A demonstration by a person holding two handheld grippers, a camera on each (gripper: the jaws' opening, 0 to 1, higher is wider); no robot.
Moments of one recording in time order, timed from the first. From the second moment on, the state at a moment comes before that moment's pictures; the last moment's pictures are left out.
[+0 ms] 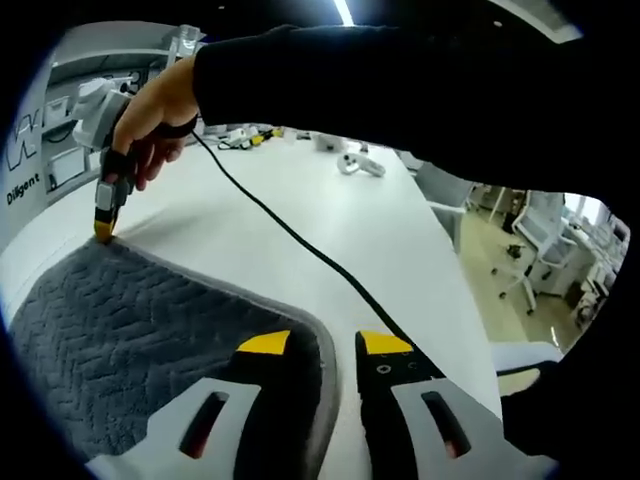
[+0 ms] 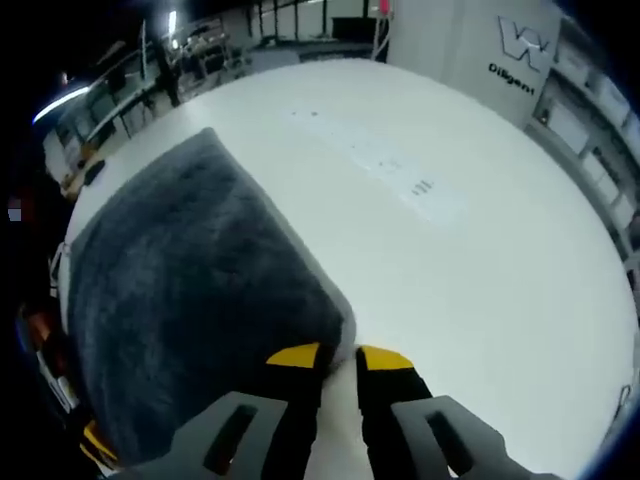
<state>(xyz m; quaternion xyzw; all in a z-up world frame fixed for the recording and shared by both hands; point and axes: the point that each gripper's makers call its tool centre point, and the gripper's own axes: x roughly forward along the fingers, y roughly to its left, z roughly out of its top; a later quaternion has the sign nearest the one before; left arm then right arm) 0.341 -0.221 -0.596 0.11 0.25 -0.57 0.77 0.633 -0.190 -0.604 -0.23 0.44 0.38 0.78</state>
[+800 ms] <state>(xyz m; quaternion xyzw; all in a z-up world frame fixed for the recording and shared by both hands) 0.370 -0.194 -0.524 0.06 0.12 -0.52 0.84 0.631 -0.167 -0.539 -0.21 0.26 0.36 0.87</state>
